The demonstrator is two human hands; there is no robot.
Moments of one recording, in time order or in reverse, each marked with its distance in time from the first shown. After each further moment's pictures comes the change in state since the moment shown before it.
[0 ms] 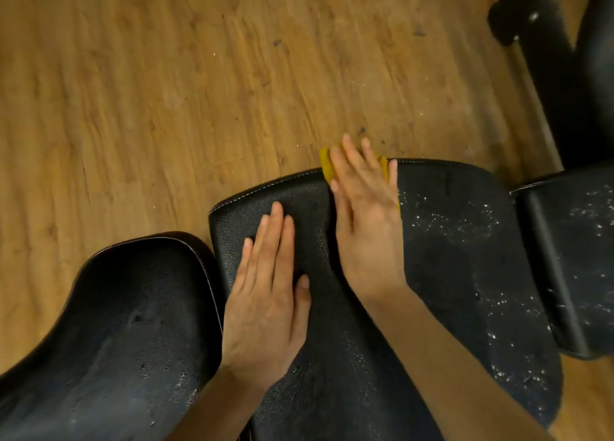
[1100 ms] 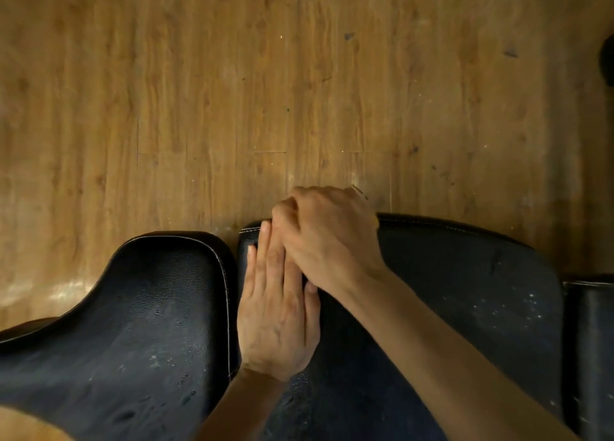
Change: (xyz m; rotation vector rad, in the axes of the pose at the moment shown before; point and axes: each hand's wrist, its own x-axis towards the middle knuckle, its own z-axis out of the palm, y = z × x) left_hand 0.028 0.005 0.014 0.144 0.112 -0.296; right_hand 0.069 -0.061 0.012 -0.184 -0.534 -0.237
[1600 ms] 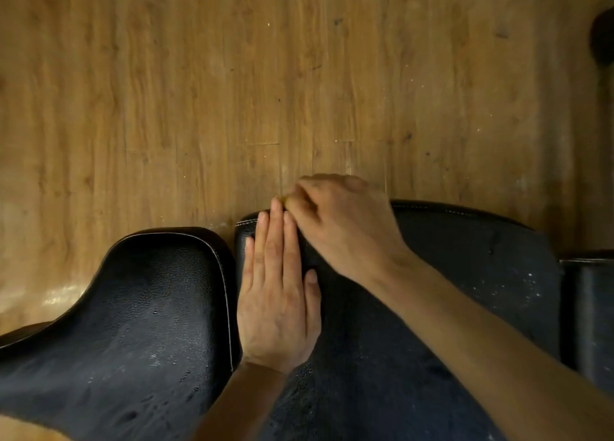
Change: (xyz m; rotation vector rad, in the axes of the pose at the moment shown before) left_hand 0.000 -0.001 -0.001 -0.011 0.007 0.003; right_hand -0.004 0.018 -0.004 0.040 0.004 -0.044
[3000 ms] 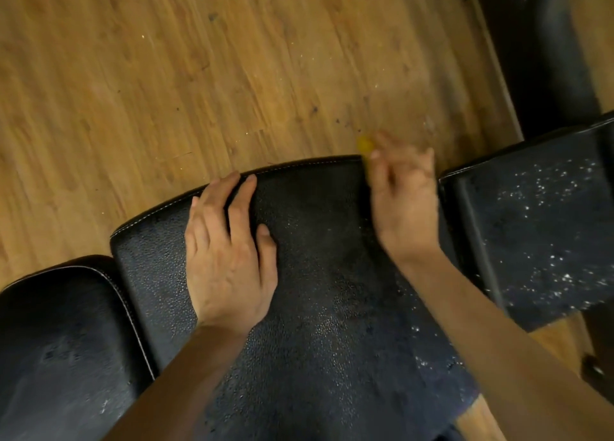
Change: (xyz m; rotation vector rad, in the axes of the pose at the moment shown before) left_hand 0.025 0.061 0.009 -0.018 0.030 0.211; right_hand -0.105 0.138 -0.014 0.200 0.569 0.573
